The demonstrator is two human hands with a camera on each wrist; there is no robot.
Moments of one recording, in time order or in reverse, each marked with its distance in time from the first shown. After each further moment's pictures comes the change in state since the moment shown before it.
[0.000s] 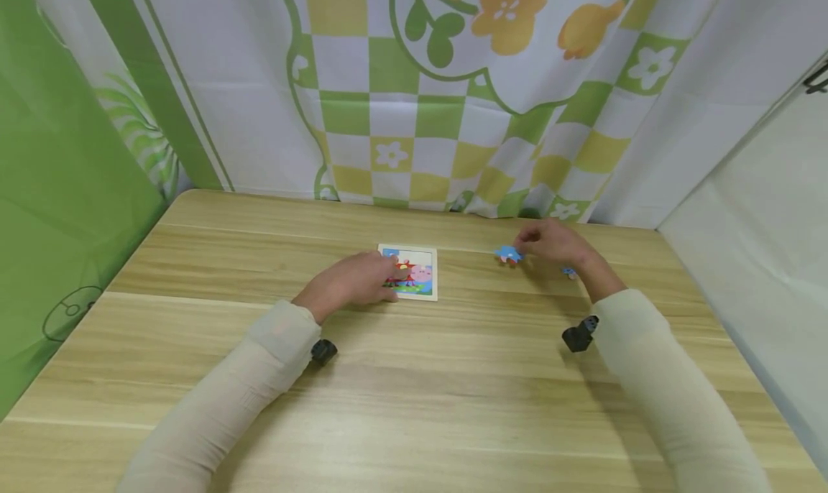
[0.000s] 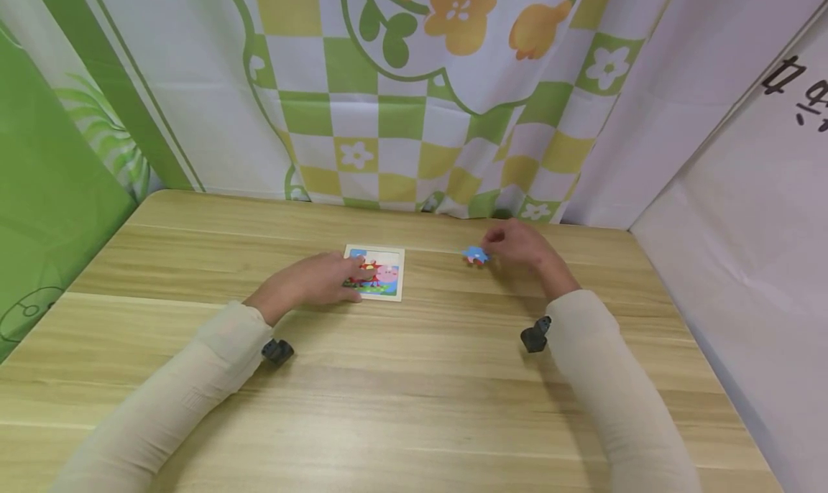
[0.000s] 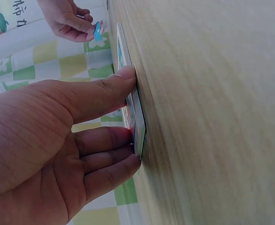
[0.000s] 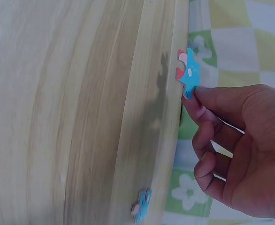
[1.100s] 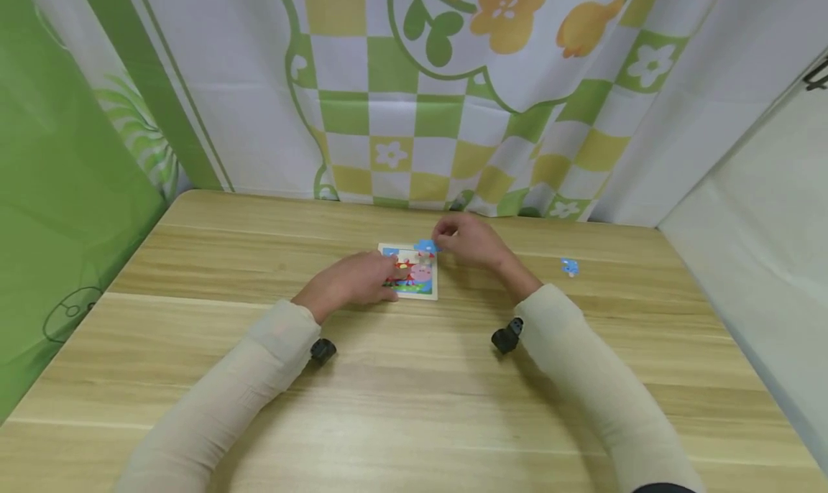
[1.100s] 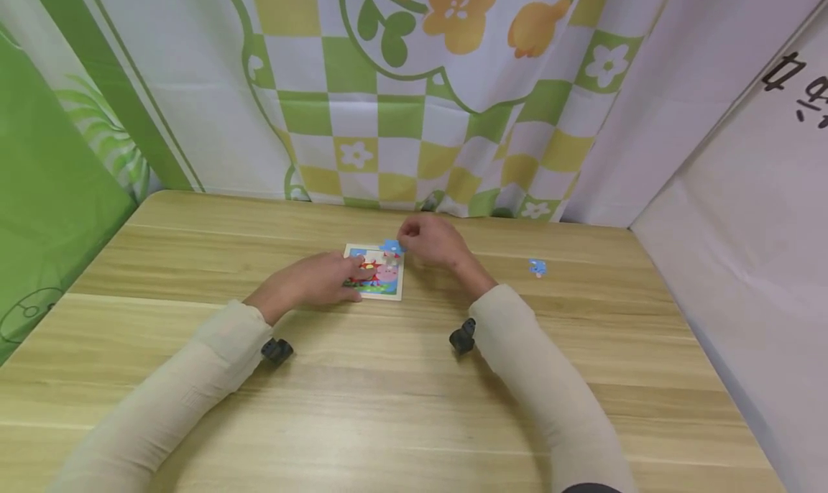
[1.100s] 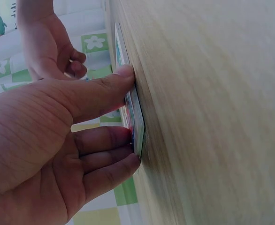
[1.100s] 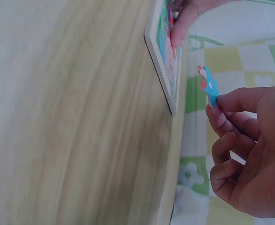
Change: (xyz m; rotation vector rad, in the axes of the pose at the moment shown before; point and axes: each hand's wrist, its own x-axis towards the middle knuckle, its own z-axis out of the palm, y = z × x) left_hand 0.000 -0.002 0.000 0.007 -0.009 0.013; right_hand 0.048 -0.106 0.064 0.116 0.067 -0.076
